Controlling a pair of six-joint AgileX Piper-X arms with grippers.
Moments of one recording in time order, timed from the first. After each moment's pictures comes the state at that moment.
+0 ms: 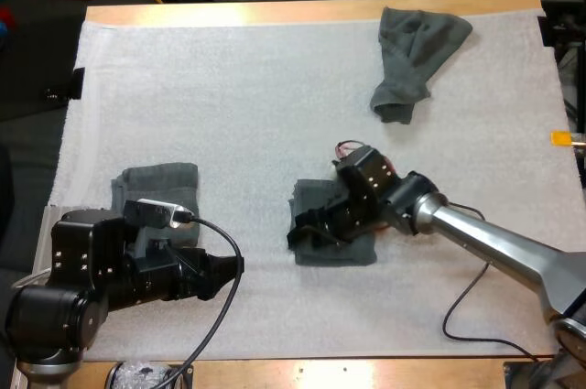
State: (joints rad) left arm -0.08 0.68 -0.91 1.33 0.67 -1.88; right arm 0.75 1.72 -0.98 0.41 -0.66 -1.19
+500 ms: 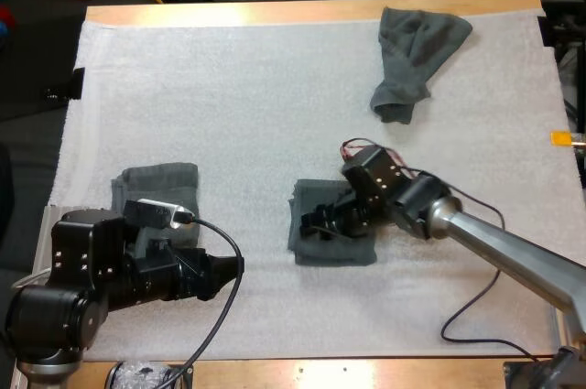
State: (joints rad) left arm -0.08 0.68 -0.91 1.33 0.67 -1.86; right arm 0.76 1.58 -0.98 0.55 -0.44 -1.24
